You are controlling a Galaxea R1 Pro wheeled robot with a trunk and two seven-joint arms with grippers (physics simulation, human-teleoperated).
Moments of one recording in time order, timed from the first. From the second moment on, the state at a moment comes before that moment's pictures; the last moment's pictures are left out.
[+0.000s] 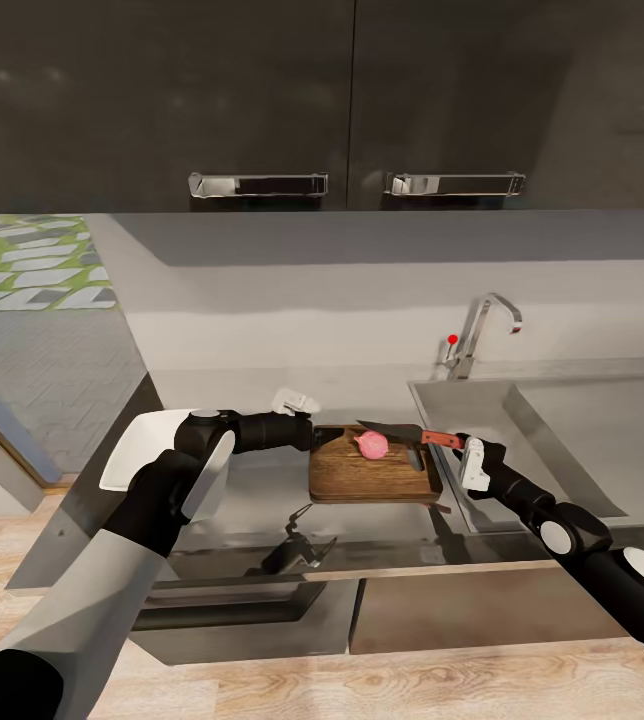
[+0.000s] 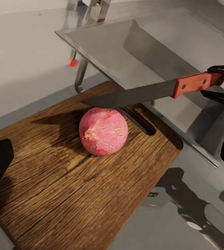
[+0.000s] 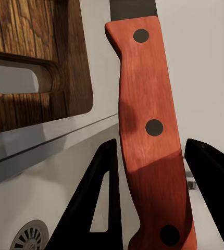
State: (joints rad) left arm -0.87 0.00 -0.34 -1.17 0.26 0.70 -0.57; right arm -0.60 -0.56 0.52 -1.25 0.68 -0.07 0.14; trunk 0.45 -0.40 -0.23
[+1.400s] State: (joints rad) left arm -0.87 0.00 -0.34 -1.17 0.26 0.70 -0.57; right arm -0.60 -0.56 0.42 -1.25 0.73 -0.08 0.14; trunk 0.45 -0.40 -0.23
